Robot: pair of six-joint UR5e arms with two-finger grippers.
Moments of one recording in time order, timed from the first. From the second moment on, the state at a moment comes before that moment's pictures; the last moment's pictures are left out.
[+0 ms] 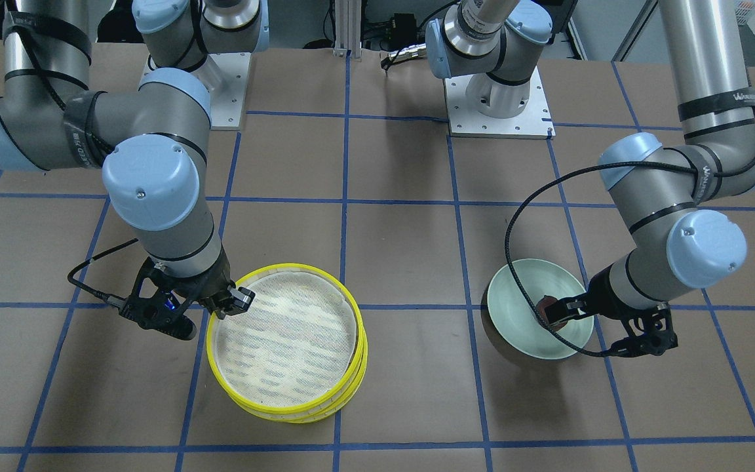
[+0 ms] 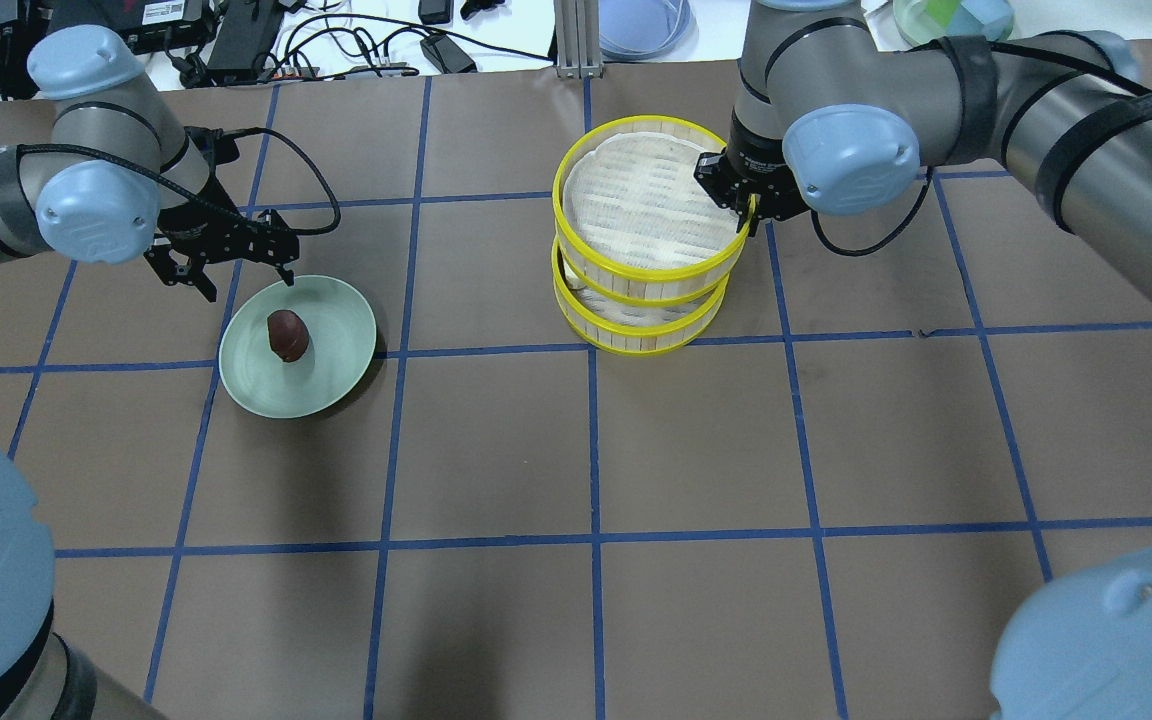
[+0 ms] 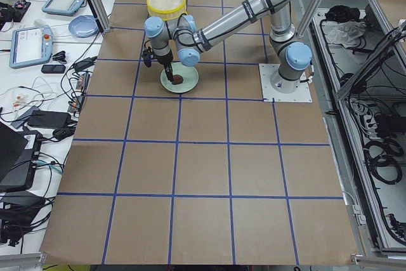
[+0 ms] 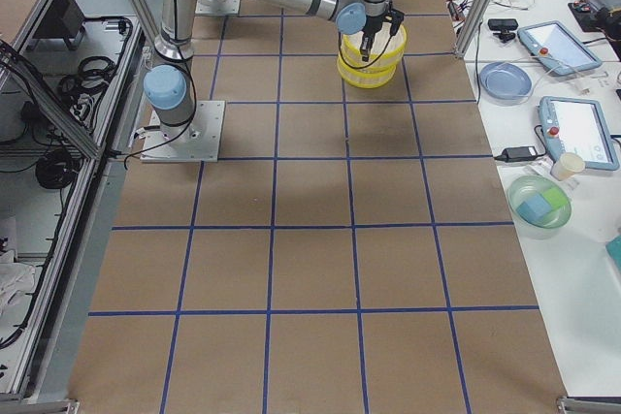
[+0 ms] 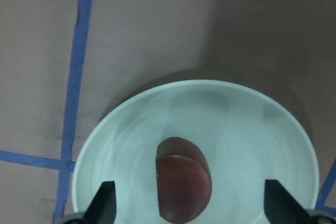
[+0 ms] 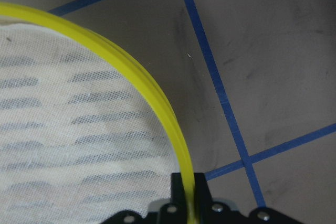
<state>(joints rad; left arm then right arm) -1.32 -2.02 -1.68 -1.15 1.53 0.01 1.68 -1.18 1.57 -2.00 -1.62 0.47</state>
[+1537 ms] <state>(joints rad) -1.36 -1.98 -1.61 -1.10 1.50 -0.03 1.71 -1.16 1.59 -2.02 -1.61 0.51</state>
